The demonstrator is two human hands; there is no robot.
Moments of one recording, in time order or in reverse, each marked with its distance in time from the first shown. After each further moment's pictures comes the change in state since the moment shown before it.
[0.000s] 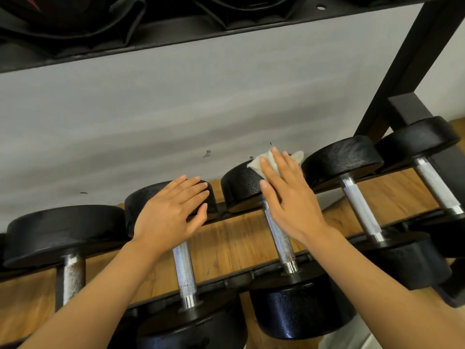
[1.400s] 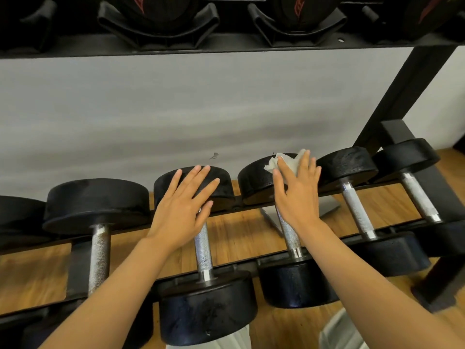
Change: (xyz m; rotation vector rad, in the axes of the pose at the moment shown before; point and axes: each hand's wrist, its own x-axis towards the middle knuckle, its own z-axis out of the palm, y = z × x) left_hand -0.047 -0.001 -0.012 -0.015 -0.072 -0.183; right_hand -0.004 -0.035 0.012 -0.118 0.104 0.237
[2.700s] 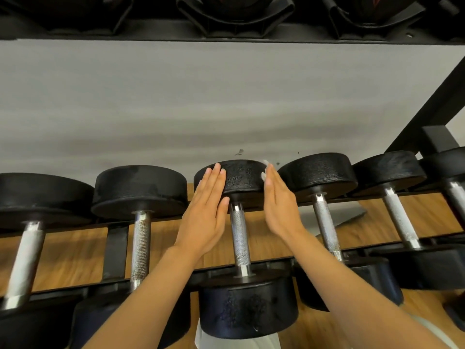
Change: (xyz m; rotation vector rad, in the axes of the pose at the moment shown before) left_hand -0.041 -0.015 0.007 -0.515 0.061 -0.322; right_hand -0.032 -0.086 0.060 0.476 -0.227 -0.012
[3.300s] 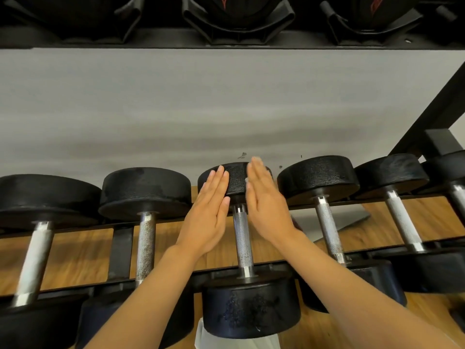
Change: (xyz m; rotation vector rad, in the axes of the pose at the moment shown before) left_hand -0.001 0.006 -0.012 -0.048 -0.078 -0.026; right_hand -0.001 -0.024 0.017 -0.311 0.014 -0.324
